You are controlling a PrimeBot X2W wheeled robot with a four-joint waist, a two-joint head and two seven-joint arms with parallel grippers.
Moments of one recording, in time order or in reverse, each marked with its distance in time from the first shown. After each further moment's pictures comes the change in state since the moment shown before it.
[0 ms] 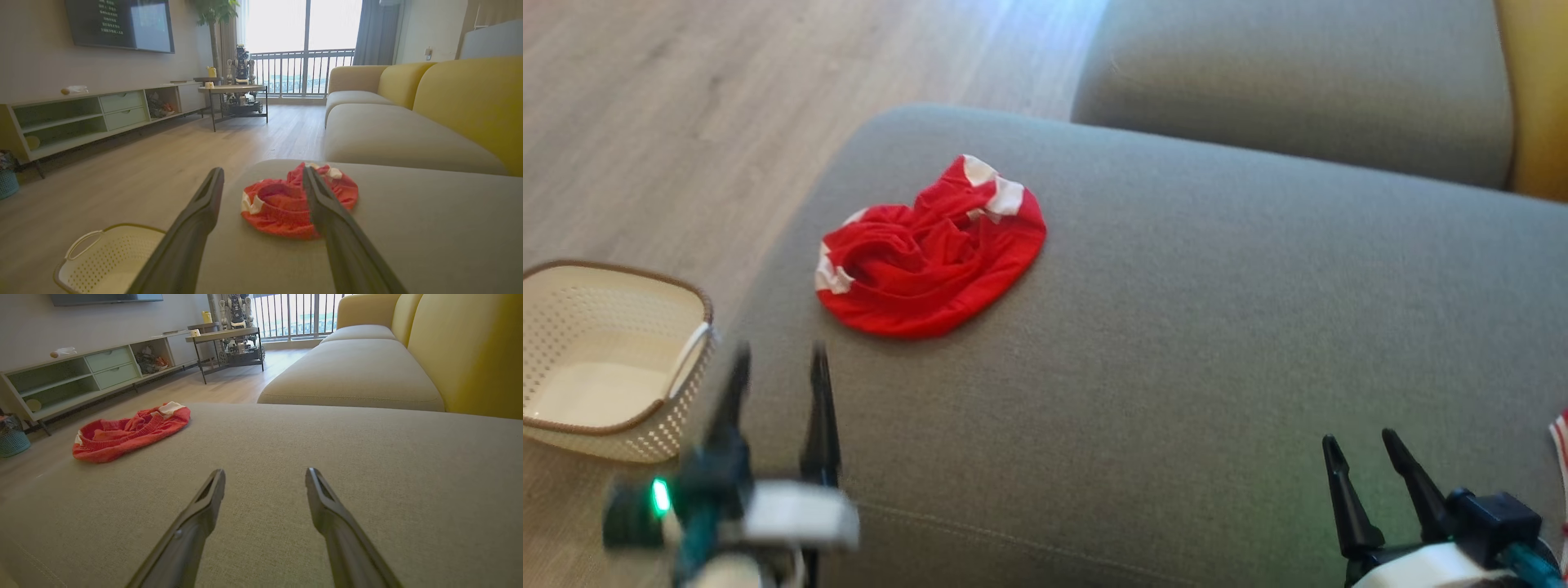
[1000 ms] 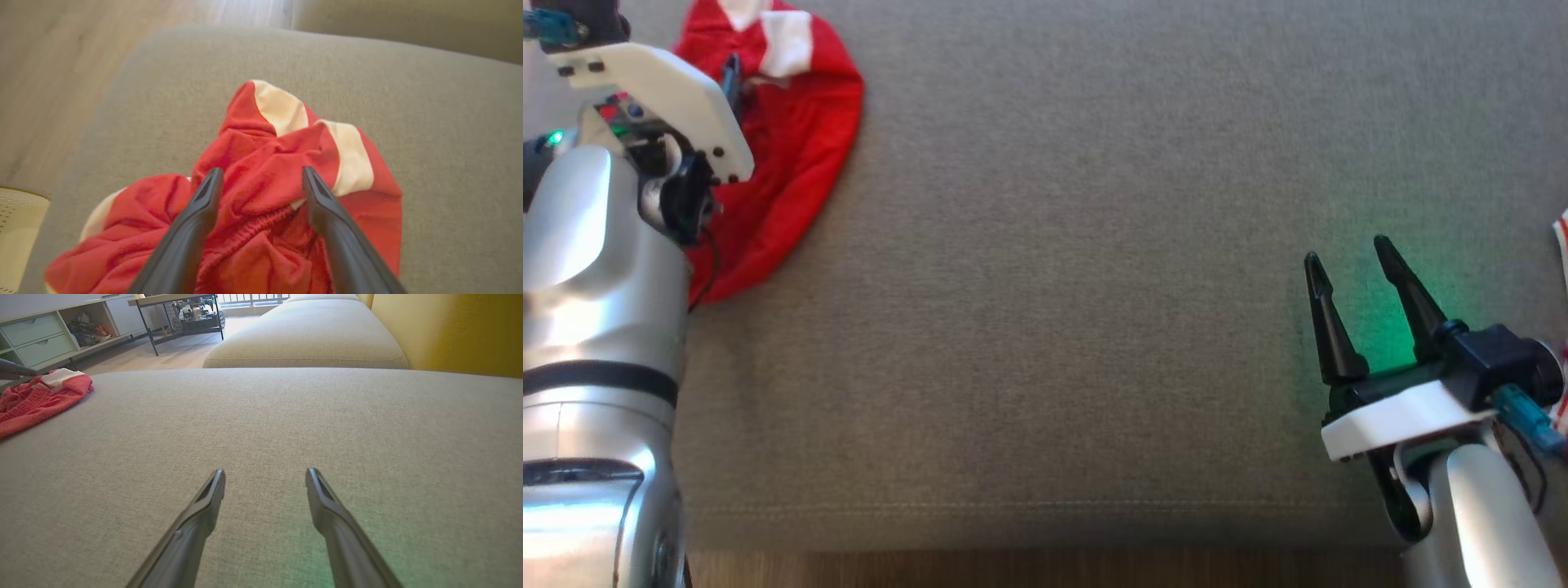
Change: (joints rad) left arm -1.141 0.063 0.083 1.037 -0.194 -0.219 0.461; right arm -0.316 -0.003 0.022 -0.042 -0.137 0.000 0.000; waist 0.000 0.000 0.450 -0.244
